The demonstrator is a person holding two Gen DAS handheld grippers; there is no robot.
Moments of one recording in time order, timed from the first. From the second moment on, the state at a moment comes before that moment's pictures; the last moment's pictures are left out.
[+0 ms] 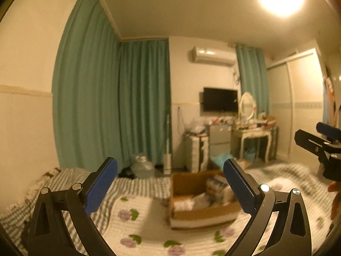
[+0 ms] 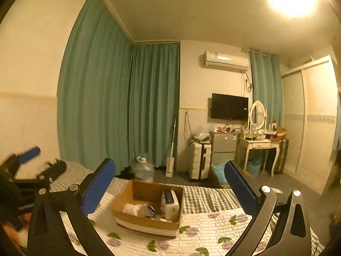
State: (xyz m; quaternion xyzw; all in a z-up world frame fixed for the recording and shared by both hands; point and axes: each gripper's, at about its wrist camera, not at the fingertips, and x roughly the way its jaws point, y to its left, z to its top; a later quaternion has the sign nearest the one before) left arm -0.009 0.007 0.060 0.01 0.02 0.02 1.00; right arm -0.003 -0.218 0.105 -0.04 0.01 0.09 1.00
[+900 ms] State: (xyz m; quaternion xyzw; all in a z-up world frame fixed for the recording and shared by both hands) left arm 0.021 0.020 -0.020 -0.04 0.09 0.02 1.00; right arm 0.064 -0.209 -0.027 -0.04 0.11 0.08 0.99
